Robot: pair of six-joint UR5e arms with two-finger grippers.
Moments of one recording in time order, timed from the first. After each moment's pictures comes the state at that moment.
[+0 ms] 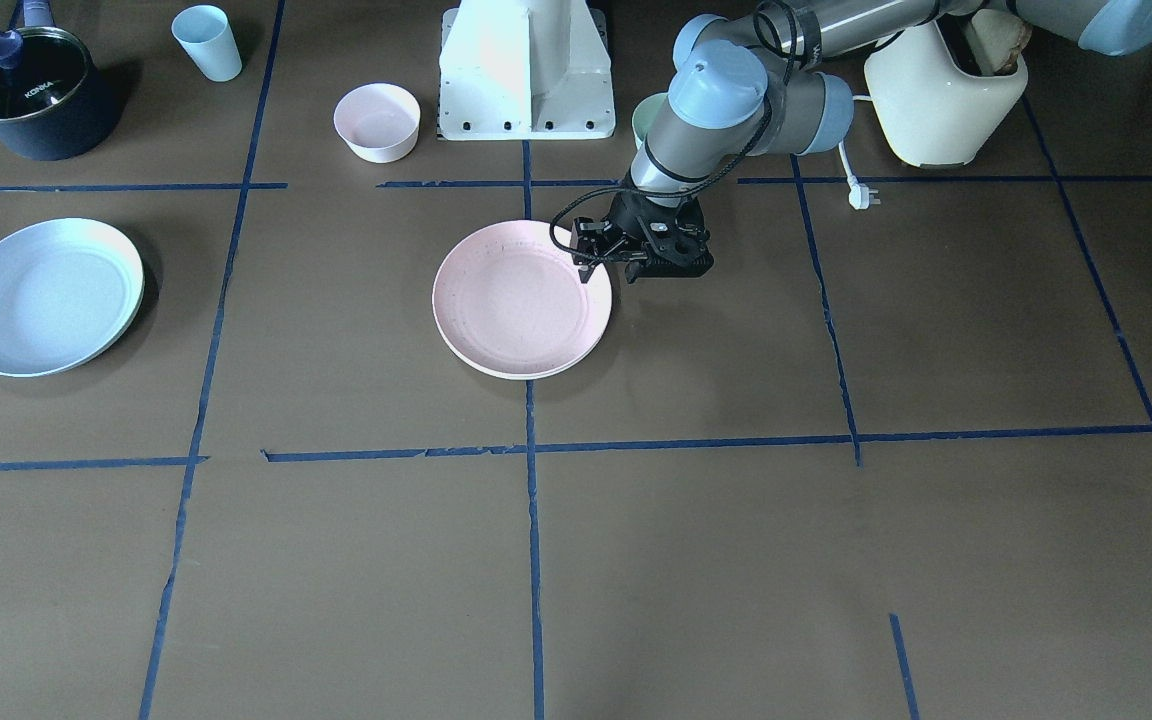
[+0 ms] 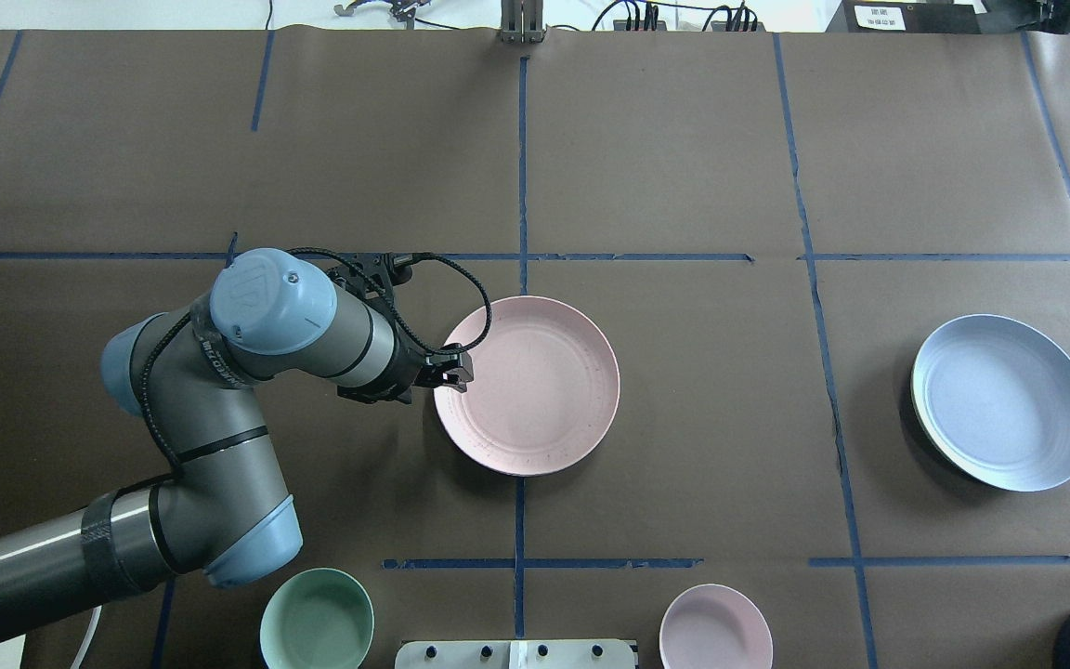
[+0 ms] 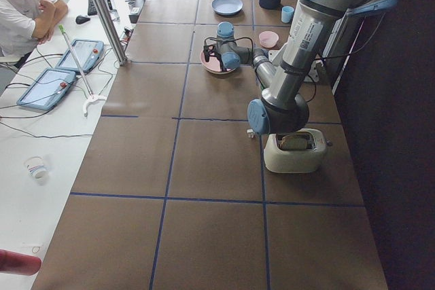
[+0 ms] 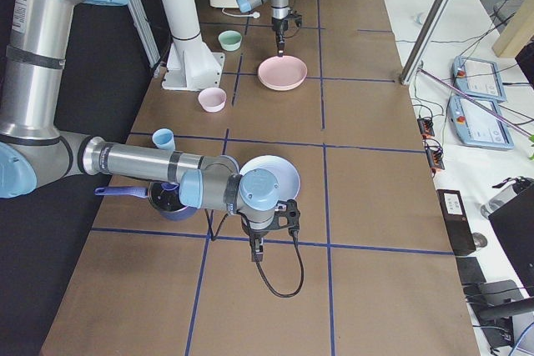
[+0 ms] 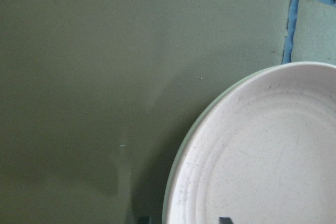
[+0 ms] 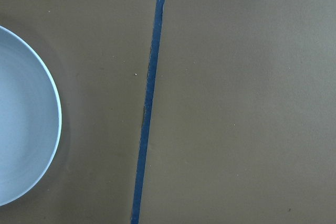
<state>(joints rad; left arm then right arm) -0.50 -2.08 -1.72 -1.95 -1.94 -1.44 1.58 -1.83 1.74 -1.55 2.35 -0.17</state>
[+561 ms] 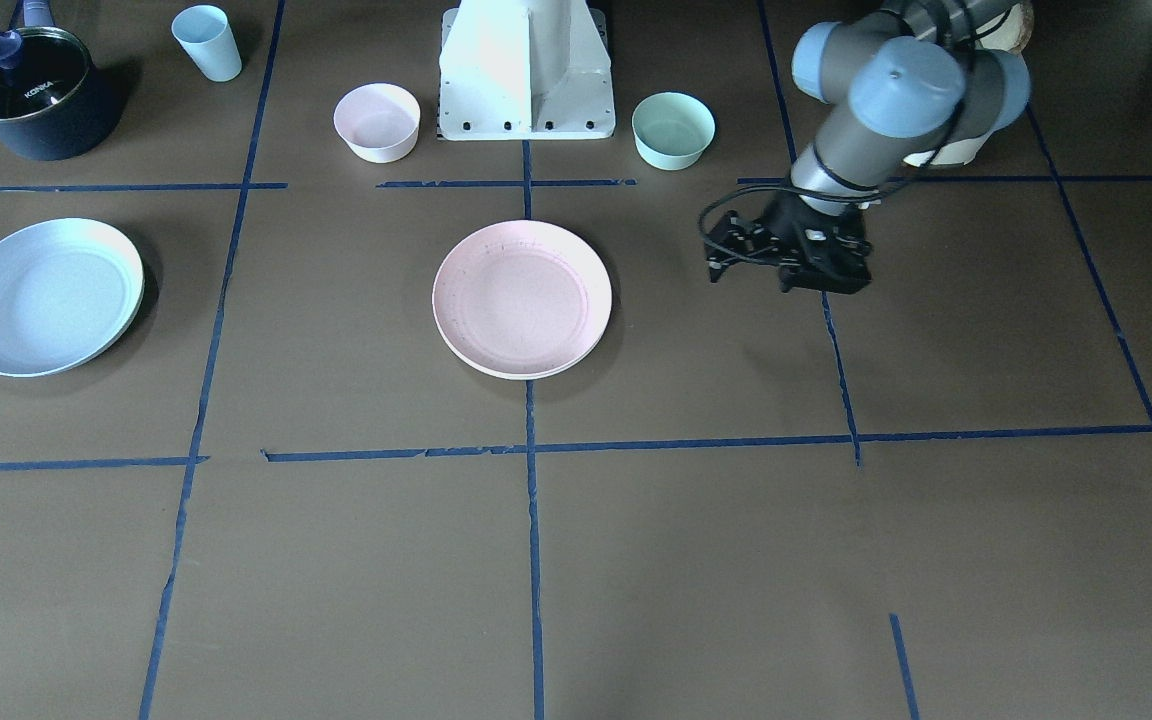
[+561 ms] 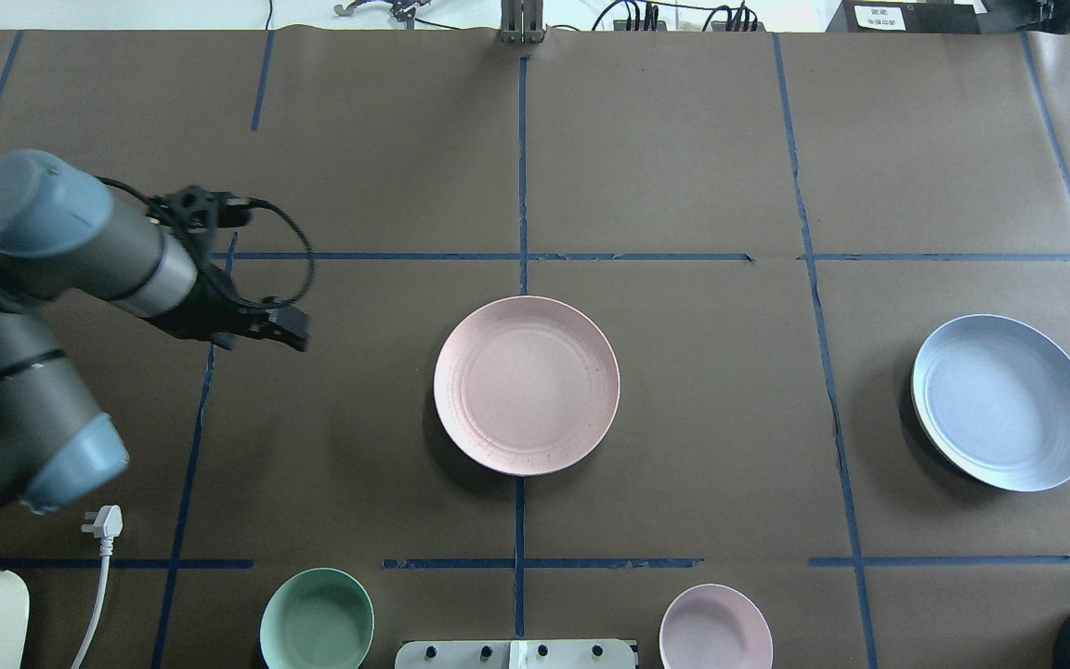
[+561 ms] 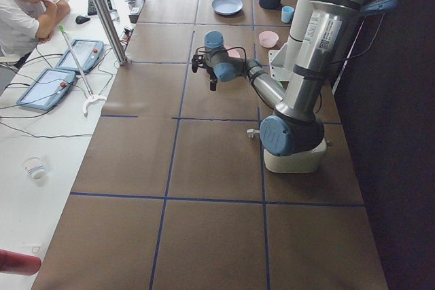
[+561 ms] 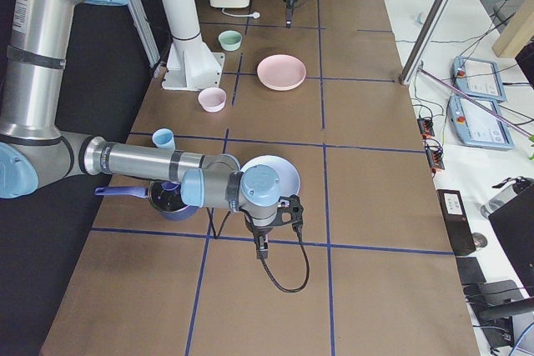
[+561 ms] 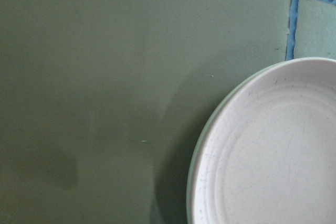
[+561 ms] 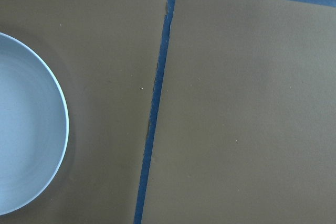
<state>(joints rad) -0.79 -1.79 -1.85 -1.89 -2.17 -0.94 1.57 -1.83 1.74 -1.50 2.36 -0.16</state>
